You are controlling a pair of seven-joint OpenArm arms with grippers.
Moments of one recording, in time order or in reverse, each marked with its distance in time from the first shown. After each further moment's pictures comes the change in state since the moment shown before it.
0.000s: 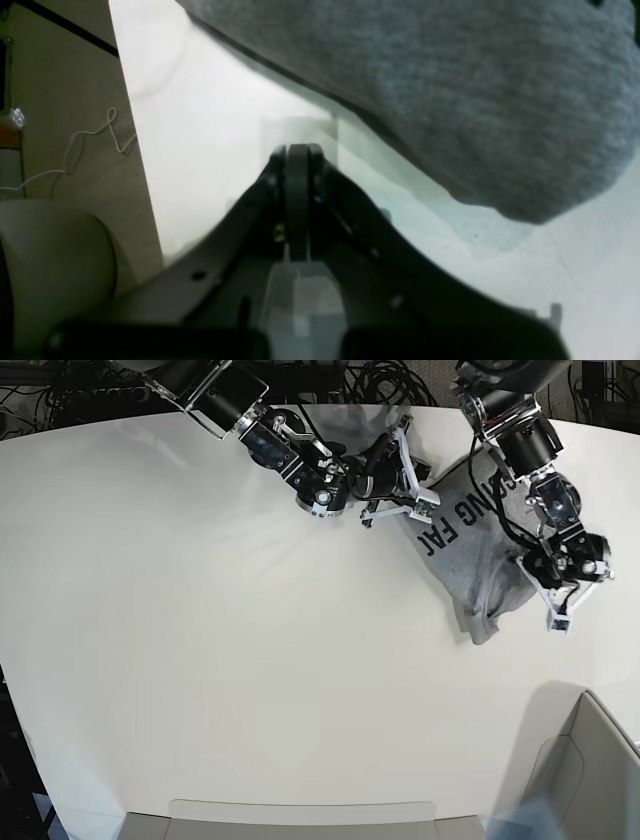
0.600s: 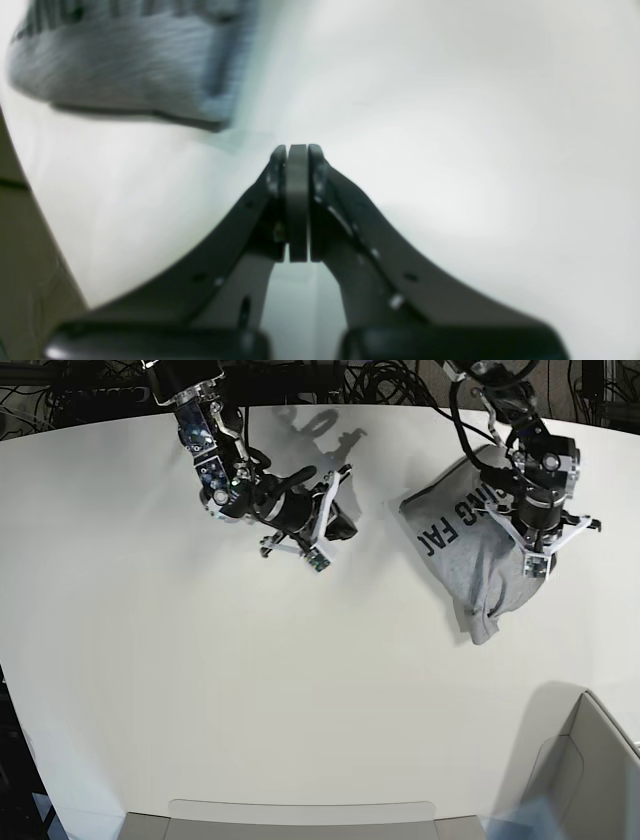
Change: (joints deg) left arm 23.9 17.7 3.1 33.3 0.5 0.2 -15.4; right arm -12.7 4.4 30.0 18.7 -2.8 -1.3 1.2
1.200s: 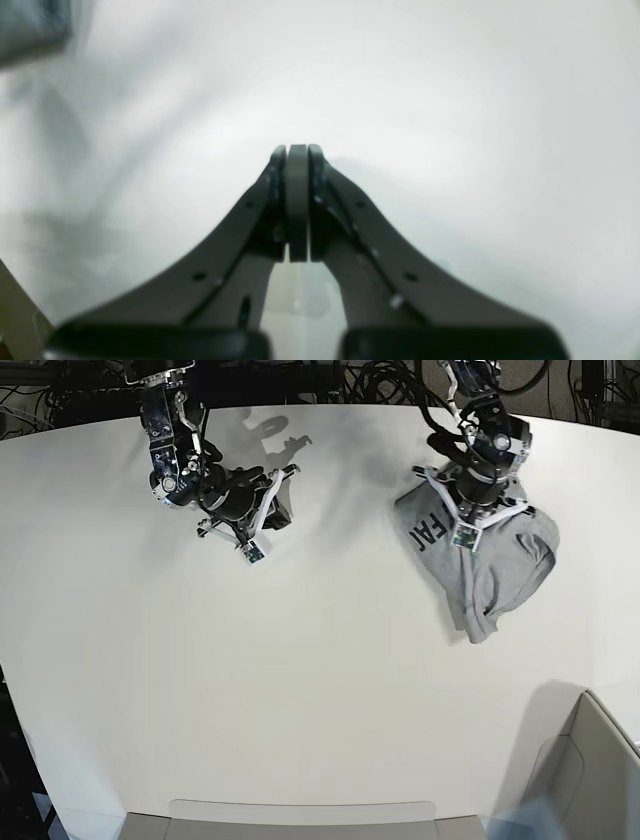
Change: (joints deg) left arm 7.4 0.4 13.2 -6.8 0.6 -0.2 -3.9; right arm -4.4 3.3 9.8 1.2 -0.2 0.2 -4.2
